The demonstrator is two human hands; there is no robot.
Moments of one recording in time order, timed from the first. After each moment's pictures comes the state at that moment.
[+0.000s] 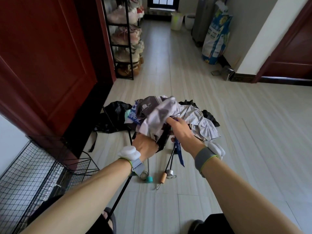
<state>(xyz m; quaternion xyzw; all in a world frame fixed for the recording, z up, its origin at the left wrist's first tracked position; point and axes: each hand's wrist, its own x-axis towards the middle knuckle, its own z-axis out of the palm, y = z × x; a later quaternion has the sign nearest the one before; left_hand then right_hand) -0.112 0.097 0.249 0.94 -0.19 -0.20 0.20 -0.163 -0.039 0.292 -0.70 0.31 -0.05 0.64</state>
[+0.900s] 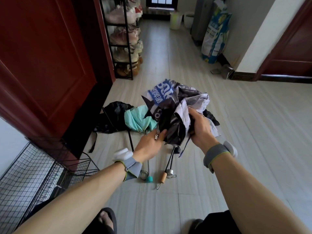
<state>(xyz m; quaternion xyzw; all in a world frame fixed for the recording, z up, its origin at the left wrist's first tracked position) -0.123 0.086 0.264 0.85 -0.23 -0.22 0.42 -0.168 -0.097 0.276 -0.47 0.32 -0.20 0.80</state>
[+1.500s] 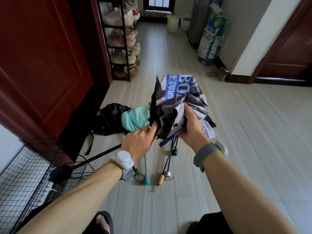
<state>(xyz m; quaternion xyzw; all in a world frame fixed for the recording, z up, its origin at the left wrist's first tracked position) -0.093 0.108 0.238 0.83 -0.47 0.27 0.13 -0.157 -0.077 0.293 -0.42 0.33 -0.18 0.83</state>
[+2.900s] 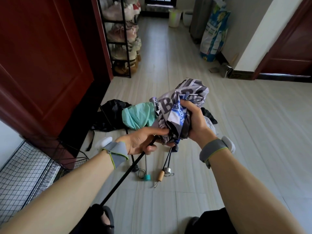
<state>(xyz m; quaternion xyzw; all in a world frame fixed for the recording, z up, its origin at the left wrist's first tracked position) -0.108 0.102 0.302 0.59 -0.19 -0.59 0.52 -0.174 -0.081 0.314 -0.47 0.22 -0.10 0.85</state>
